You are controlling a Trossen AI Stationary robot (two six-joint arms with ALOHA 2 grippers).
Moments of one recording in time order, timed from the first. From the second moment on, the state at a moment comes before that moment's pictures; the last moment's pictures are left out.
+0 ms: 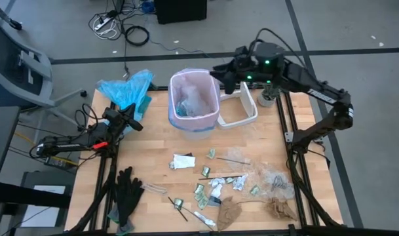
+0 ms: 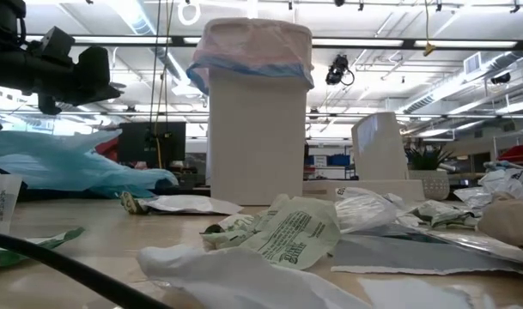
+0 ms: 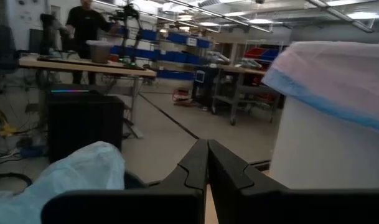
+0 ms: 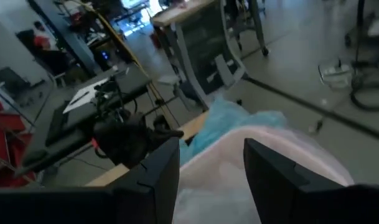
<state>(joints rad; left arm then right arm) 0.05 0.01 0.01 0.16 -0.98 -0.06 -0.33 1.40 1.71 -0.50 -0.01 0.39</state>
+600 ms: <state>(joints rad) 0.05 0.01 0.22 0.20 -0.51 -0.12 -0.13 1.31 1.71 -1.20 0.16 0.63</state>
